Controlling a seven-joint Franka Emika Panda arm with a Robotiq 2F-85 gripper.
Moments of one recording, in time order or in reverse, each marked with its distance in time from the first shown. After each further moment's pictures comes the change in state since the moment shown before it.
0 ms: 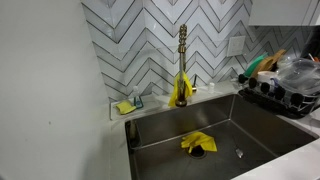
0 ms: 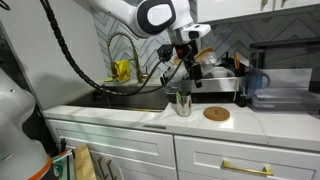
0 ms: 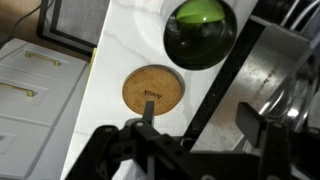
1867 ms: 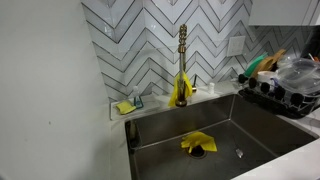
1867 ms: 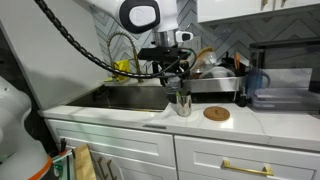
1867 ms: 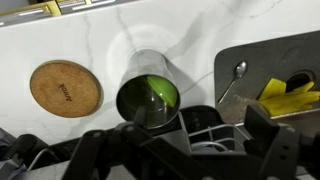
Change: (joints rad) arm 0.116 -0.136 -0.077 -0.119 0.148 -0.178 -1.017
